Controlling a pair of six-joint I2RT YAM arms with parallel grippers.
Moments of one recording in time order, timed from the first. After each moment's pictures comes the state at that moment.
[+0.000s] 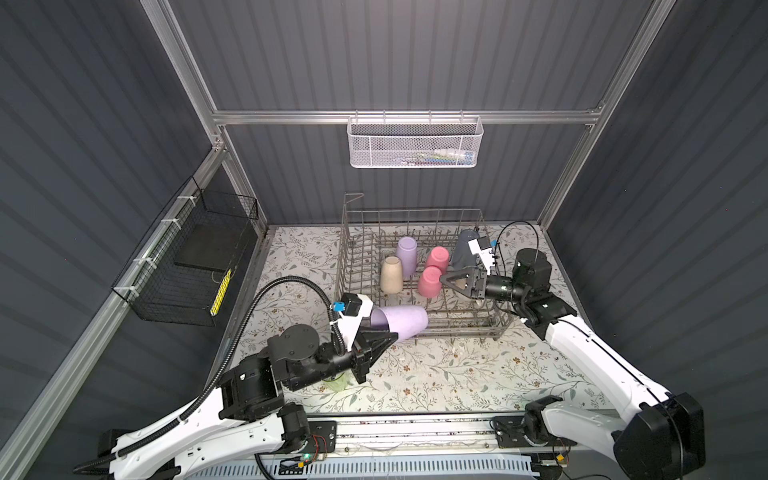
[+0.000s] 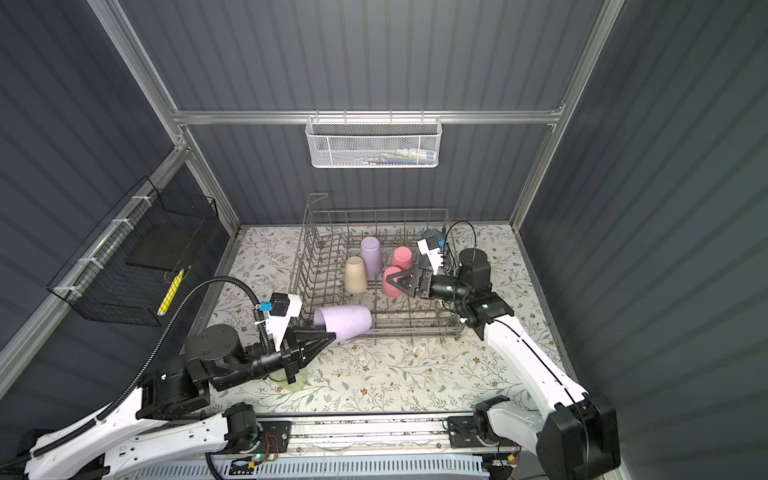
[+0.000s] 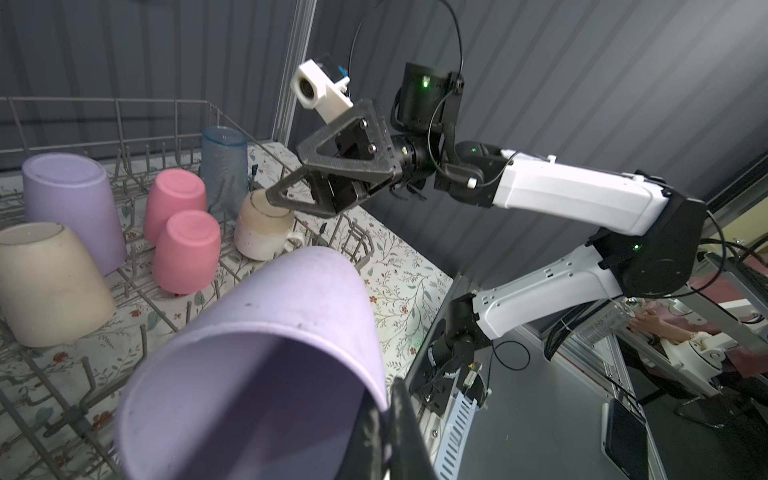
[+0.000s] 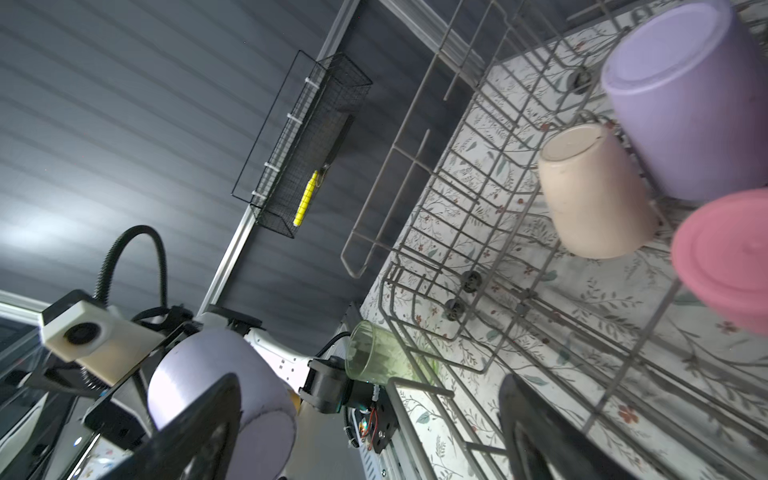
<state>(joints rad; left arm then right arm) -1.19 0.63 0.90 -0.41 -0.01 -0.40 0.31 1.14 0.82 0.12 -1.00 0.82</state>
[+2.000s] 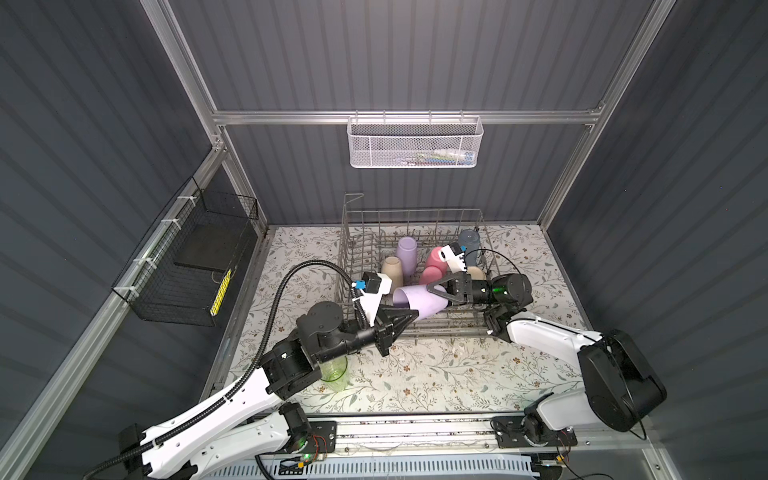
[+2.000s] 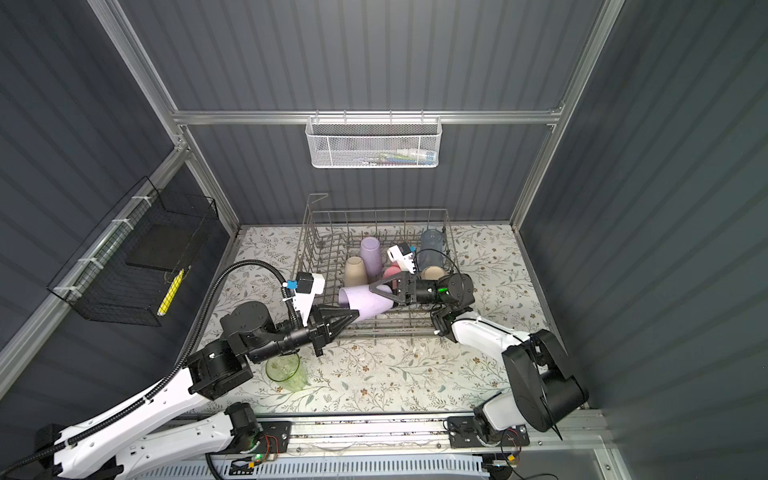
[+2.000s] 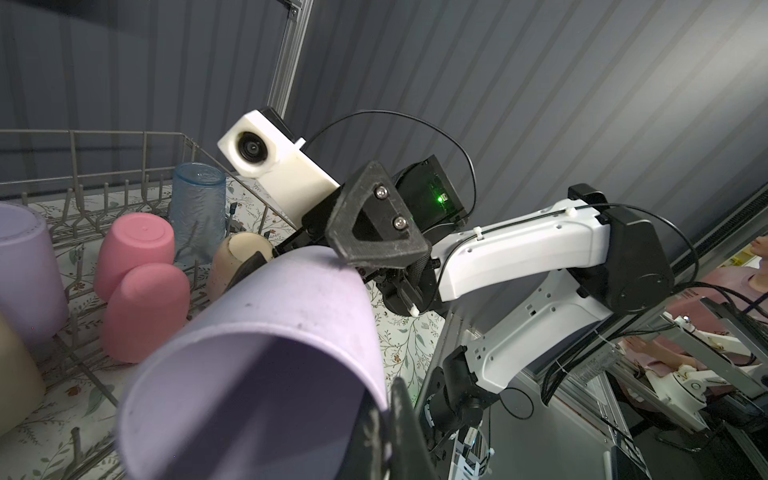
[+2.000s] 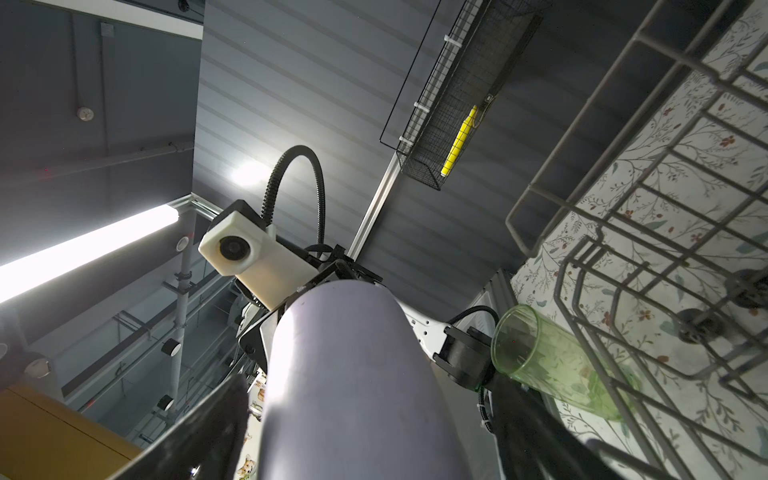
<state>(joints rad) -1.01 0.84 0.86 -0.09 0.20 -0.43 0.49 1.45 0.70 1.30 -1.14 1.61</state>
